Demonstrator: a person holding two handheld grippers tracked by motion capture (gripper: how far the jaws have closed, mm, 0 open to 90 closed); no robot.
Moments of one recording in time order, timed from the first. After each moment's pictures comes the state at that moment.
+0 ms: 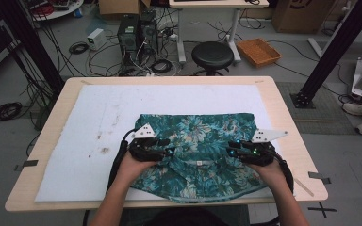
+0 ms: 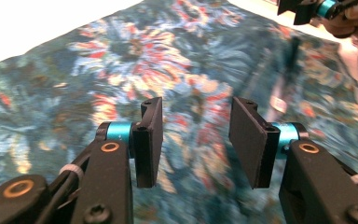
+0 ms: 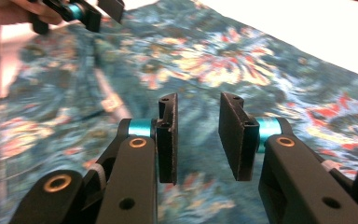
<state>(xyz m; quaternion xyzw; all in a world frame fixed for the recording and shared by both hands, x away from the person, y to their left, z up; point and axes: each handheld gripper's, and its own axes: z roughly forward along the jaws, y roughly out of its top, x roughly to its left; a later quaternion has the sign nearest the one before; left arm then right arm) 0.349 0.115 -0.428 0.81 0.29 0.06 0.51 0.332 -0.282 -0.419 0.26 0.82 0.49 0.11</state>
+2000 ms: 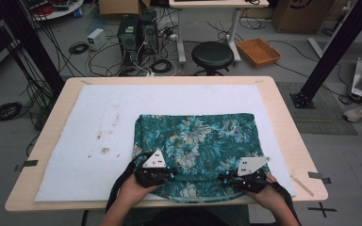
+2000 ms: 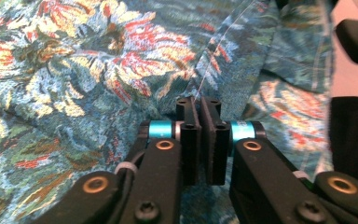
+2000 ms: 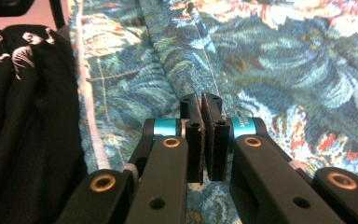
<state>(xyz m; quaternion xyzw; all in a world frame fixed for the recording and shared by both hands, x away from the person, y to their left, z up) 0.282 0.096 -0.443 0.87 0.21 0.06 0.44 0.272 -0.253 -0.446 0.14 0.89 0.42 0.08</state>
